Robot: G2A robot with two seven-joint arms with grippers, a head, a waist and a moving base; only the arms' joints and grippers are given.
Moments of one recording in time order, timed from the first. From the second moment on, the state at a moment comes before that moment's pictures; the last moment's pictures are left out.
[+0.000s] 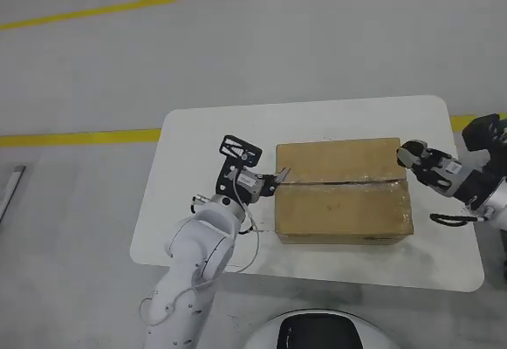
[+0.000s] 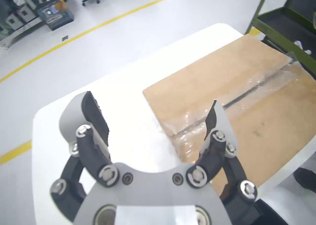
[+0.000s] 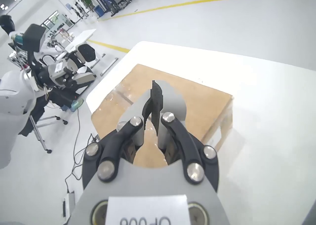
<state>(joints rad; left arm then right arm) 1.08 -1.39 -1.23 -1.91 1.43 -0.17 -0.62 -1.37 -0.80 1.59 -1.97 -0.35 -0.31 0.46</state>
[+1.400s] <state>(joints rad) 1.20 -1.37 -1.36 -2.02 1.48 -0.12 -0.62 -1.30 -0.90 1.26 -1.92 -1.09 0.05 0.41</state>
